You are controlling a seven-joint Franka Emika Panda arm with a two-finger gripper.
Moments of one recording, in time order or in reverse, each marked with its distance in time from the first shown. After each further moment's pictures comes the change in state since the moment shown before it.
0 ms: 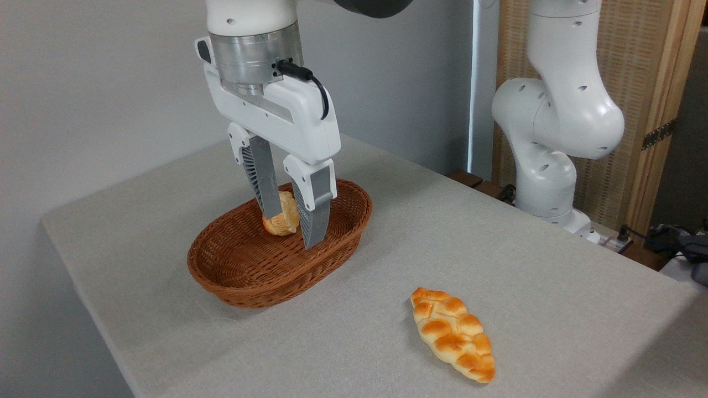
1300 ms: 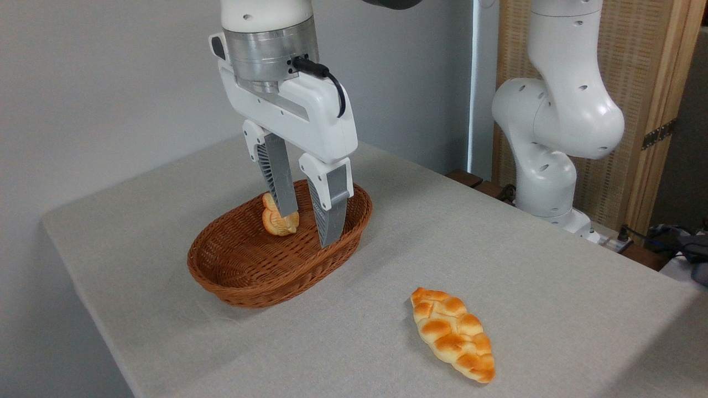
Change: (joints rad) arm 0.001 -0.012 0.031 0.000 0.001 -0.042 0.058
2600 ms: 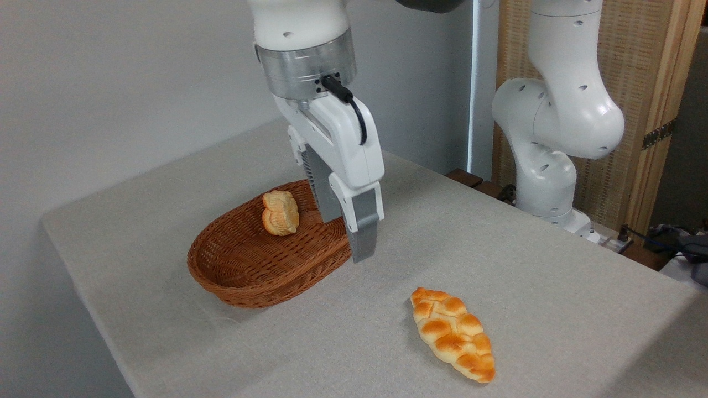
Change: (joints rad) arm 0.000 -0.001 0.096 -0.006 0.001 -0.066 0.358
